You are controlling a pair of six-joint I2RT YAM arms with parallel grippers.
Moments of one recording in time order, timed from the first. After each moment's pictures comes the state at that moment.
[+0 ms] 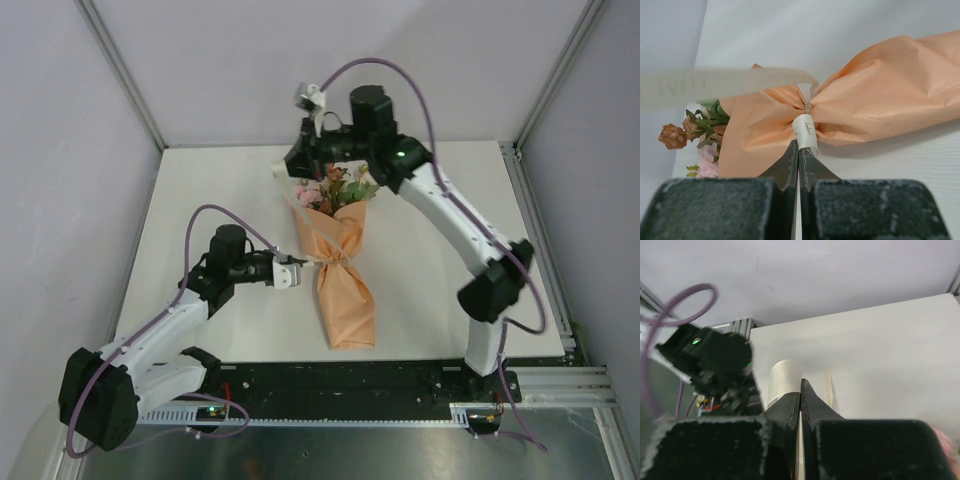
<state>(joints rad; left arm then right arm) -0.45 1.02 0.57 -0.02 0.79 0.94 0.66 1.83 2.05 -0.39 -0.89 0.00</state>
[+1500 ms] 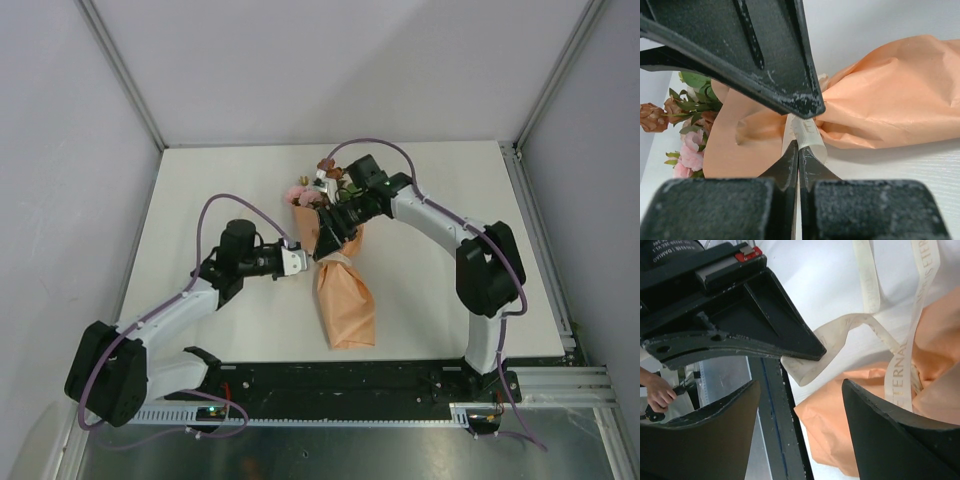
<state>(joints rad) -0.47 1.15 0.59 0.09 0.72 0.82 0.60 1.92 1.61 -0.73 -0.96 -0.04</state>
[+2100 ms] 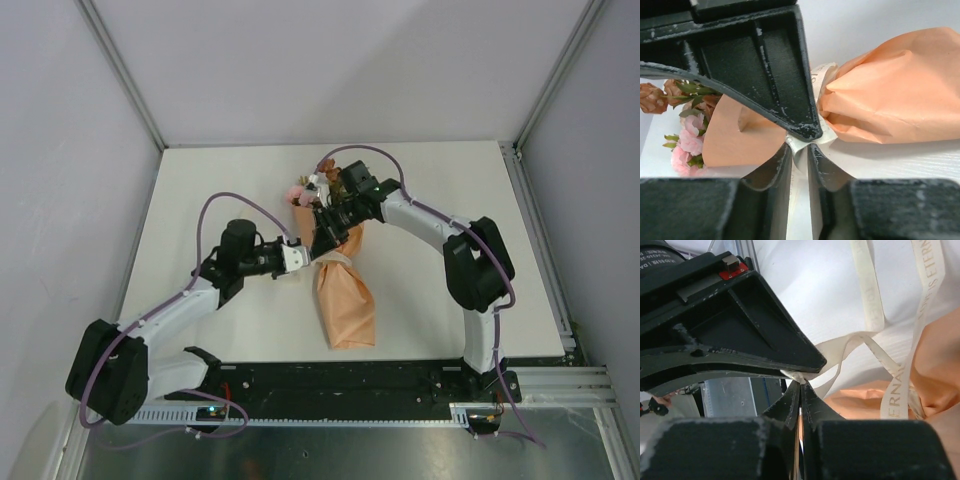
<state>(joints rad) -0.47 1.16 0.59 0.10 0.67 0.80 0.63 1.99 1.60 -0.59 -0.98 0.05</state>
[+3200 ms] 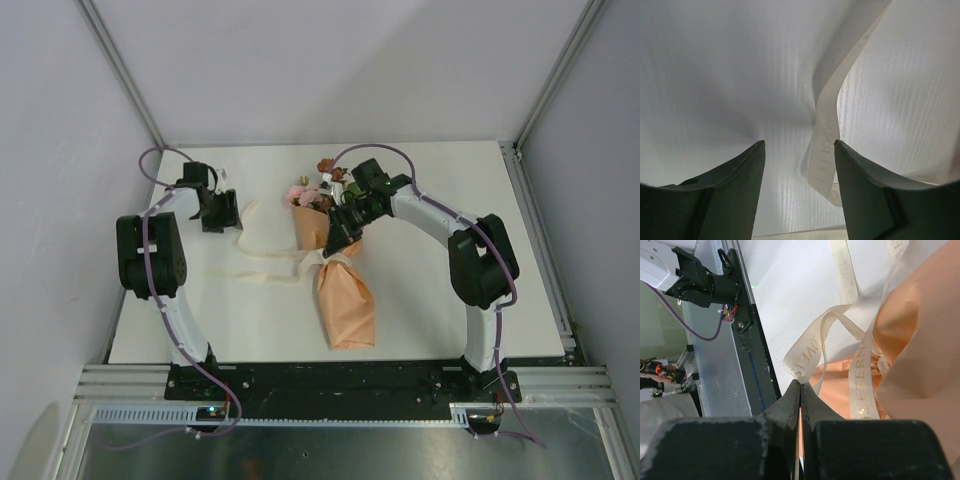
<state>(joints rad) 0.08 1.95 1.35 -0.50 0.21 -0.06 0.56 1.99 1.59 -0.70 -0.97 -0.06</state>
